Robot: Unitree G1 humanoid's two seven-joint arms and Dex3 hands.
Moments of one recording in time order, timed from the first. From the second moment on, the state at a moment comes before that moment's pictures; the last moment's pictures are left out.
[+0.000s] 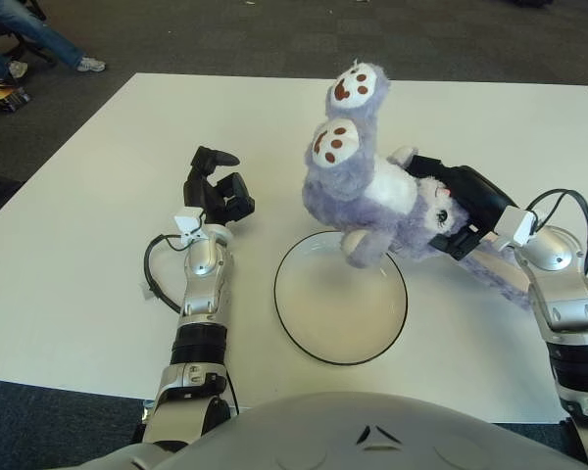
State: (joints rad) left arm -0.14 -0.08 0.13 0.23 -0.09 -0.35 0.11; right arm -0.06 -0.57 -0.03 -0.32 -0.05 -0.02 0.53
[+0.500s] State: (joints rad) left arm -0.15 -0.08 0.13 0.23 -0.07 -0.35 0.11; right arm -0.02 -0.58 -0.02 -0.32 0.05 -0.04 0.66
